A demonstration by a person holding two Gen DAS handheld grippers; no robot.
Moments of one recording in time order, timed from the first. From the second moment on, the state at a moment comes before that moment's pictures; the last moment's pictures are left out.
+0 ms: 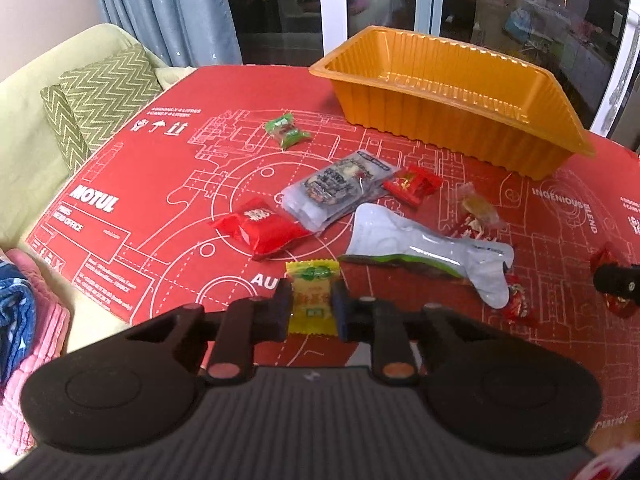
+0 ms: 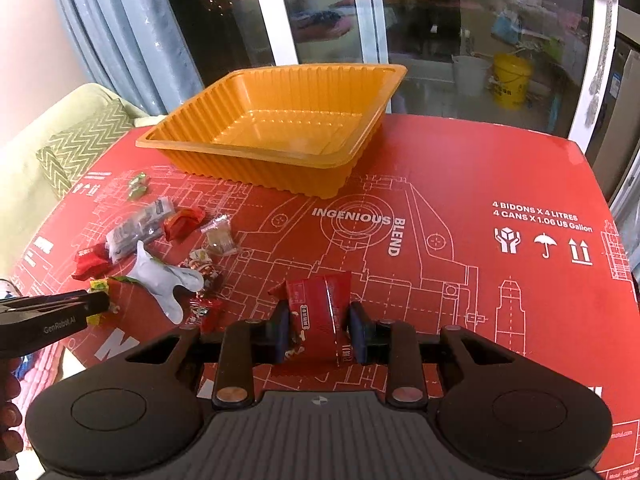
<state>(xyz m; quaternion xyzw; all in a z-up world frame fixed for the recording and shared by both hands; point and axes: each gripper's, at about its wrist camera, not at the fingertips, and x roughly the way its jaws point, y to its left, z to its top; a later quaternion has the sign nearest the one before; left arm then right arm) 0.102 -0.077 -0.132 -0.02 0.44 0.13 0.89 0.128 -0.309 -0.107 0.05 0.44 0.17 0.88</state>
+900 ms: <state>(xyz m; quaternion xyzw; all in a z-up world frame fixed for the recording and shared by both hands) 0.163 -0.070 -0.042 0.00 0.36 0.04 0.93 0.174 -0.273 -0.032 0.07 0.35 0.20 0.91</state>
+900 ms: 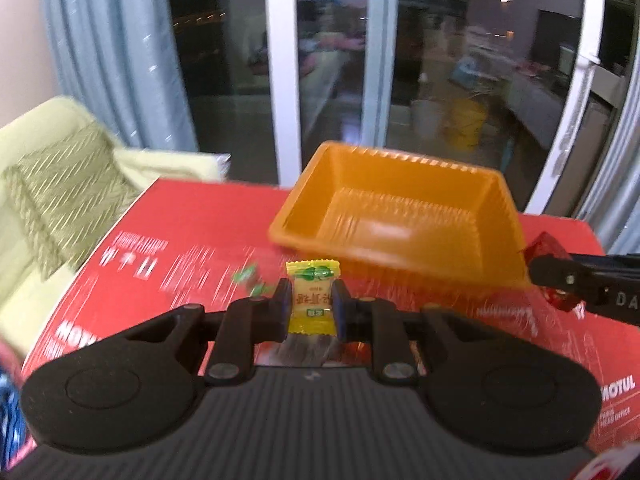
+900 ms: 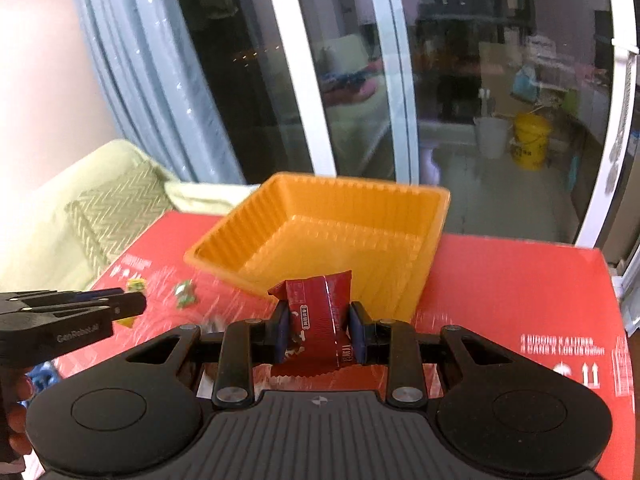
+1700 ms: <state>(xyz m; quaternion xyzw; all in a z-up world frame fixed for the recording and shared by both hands) 0.330 -0.074 -0.100 0.04 0.42 -0.07 0.91 0.301 -0.235 -0.071 0.10 0.40 0.10 0.90</state>
